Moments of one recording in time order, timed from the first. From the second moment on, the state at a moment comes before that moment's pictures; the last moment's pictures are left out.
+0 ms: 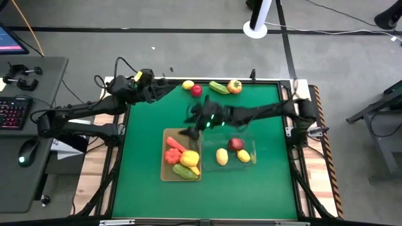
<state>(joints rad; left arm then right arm) 0.40 1.01 0.71 0.62 0.26 -0.89 -0.05 1.86 1.31 0.17 -0.13 0.58</state>
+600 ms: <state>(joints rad) 0.40 1.33 1.18 -0.41 0.04 -0.69 -0.24 1.18 1.31 -0.48 0.21 0.31</state>
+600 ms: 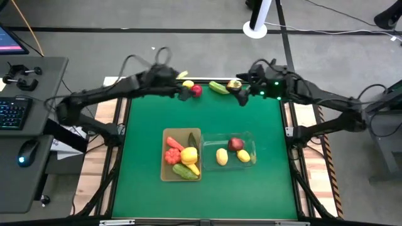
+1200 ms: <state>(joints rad) 0.57 2.08 1.82 -0.85 -0.03 -0.19 -0.24 1.27 1.31 -0.75 0.24 0.48</state>
